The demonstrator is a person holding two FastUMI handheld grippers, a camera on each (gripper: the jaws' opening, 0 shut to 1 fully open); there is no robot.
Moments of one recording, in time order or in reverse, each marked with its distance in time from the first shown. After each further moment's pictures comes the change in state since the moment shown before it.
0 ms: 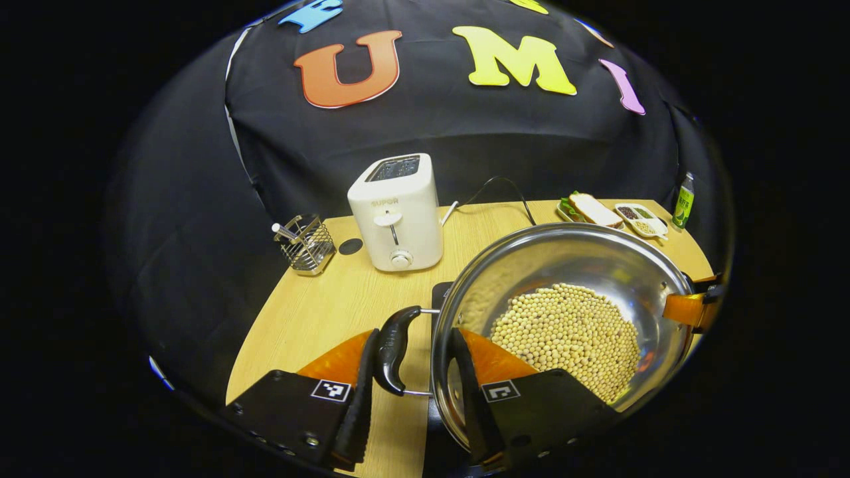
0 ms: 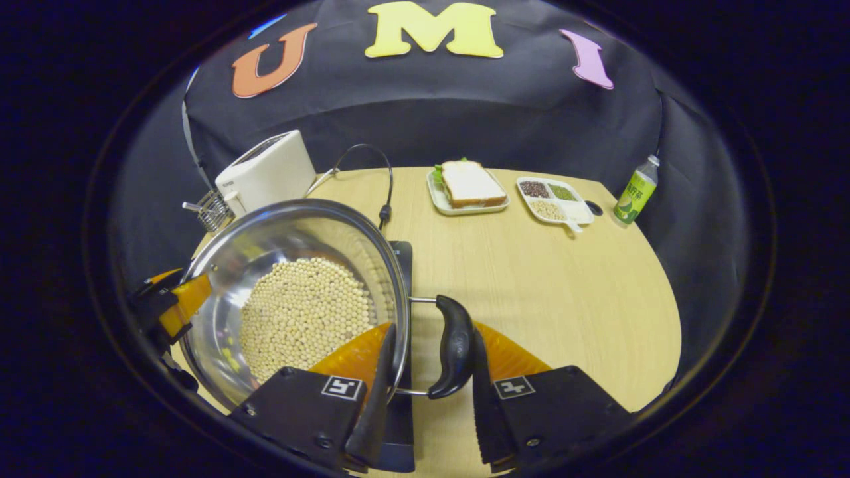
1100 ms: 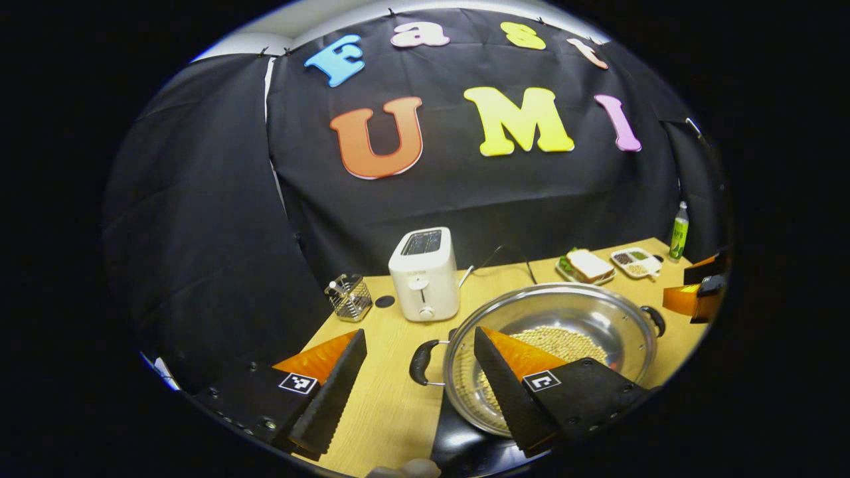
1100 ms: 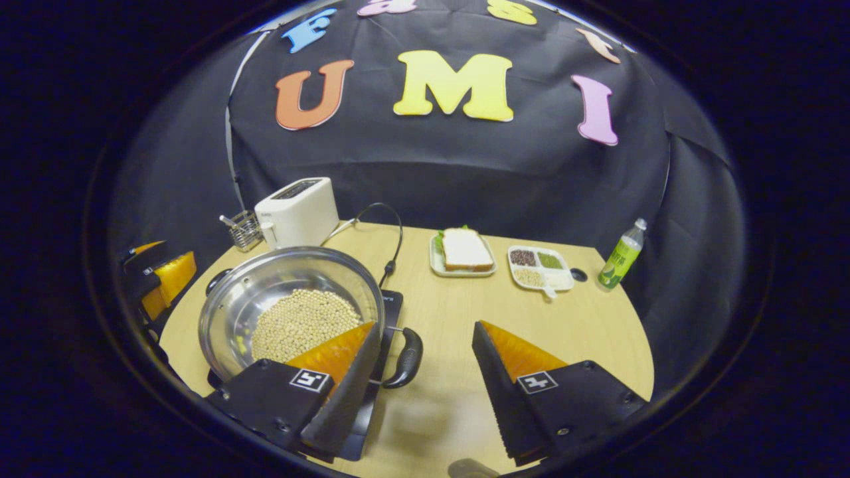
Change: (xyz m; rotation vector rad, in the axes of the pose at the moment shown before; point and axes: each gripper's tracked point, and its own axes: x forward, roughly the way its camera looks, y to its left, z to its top) left arm -0.121 -0.005 0.064 -0.002 -0.316 0.107; right arm -0.084 -0.039 0.048 -0.163 -0.312 0.080
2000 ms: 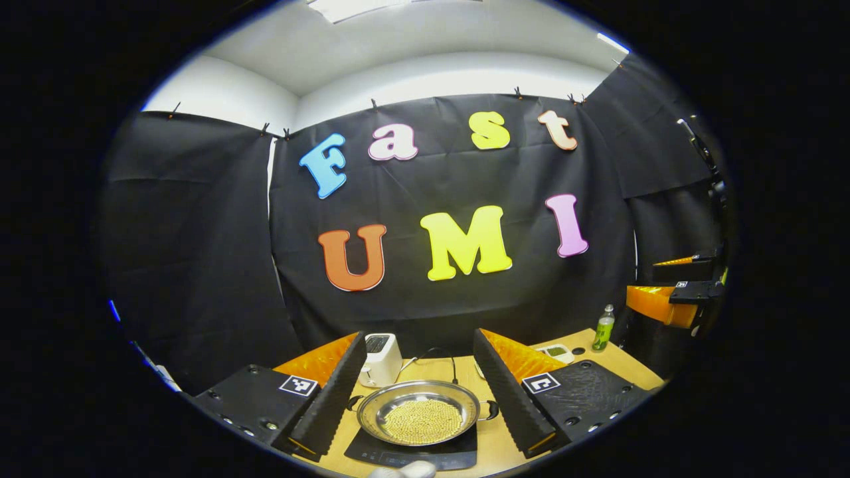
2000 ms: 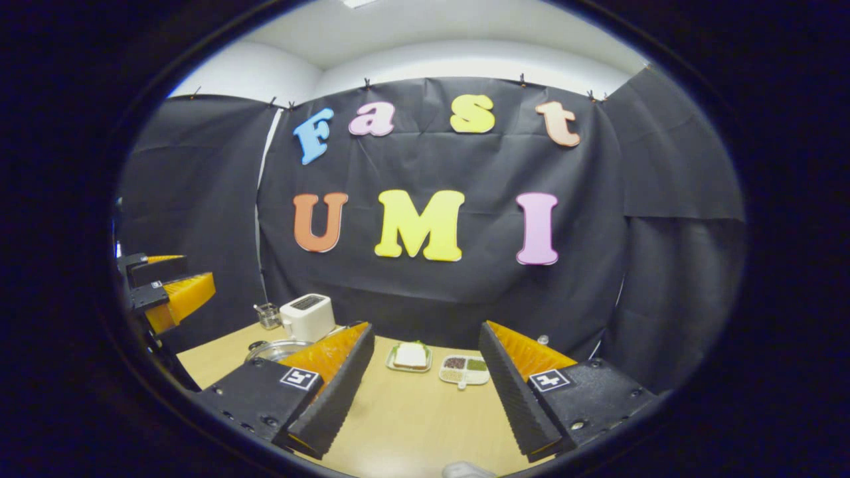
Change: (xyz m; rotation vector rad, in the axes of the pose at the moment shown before) left arm -0.208 -0.143 0.195 -0.052 -0.329 -0.029; right arm -0.241 -0.173 0.141 -0.010 -0.482 0.066
